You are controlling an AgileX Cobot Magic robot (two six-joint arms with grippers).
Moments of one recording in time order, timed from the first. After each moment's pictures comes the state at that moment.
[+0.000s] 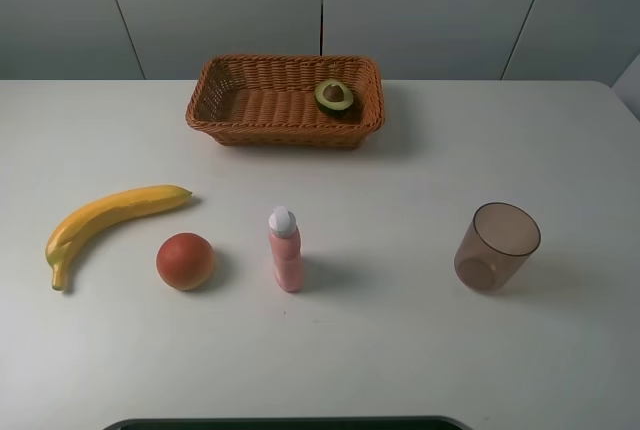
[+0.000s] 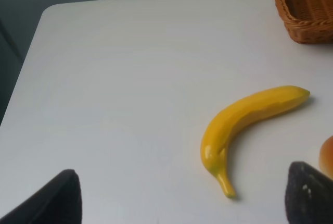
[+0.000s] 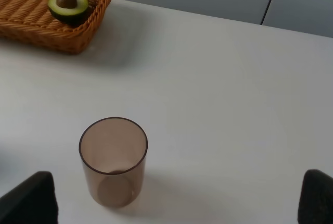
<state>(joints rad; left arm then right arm) -0.21 0.00 -0.51 0.10 1.08 -0.05 0.02 0.00 -0.51 0.09 1.10 -0.22</state>
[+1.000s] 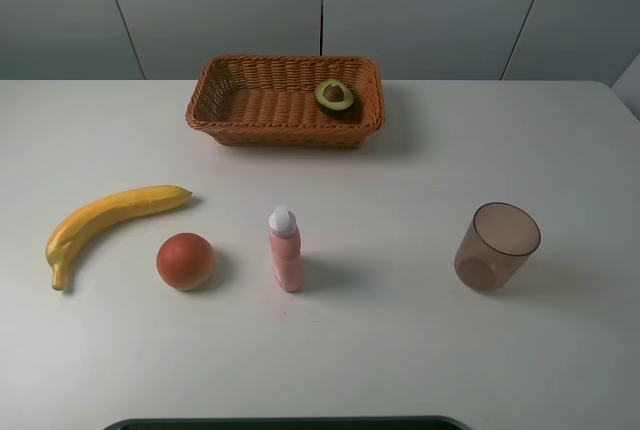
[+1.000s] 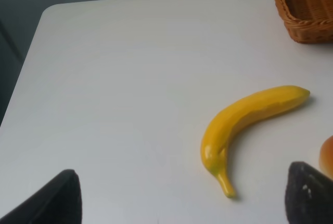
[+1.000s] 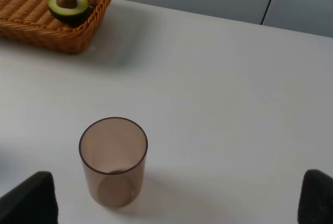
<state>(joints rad) -0.21 0.00 -0.51 0.10 1.08 -0.05 0.02 0.00 -0.51 0.09 1.10 -0.22</state>
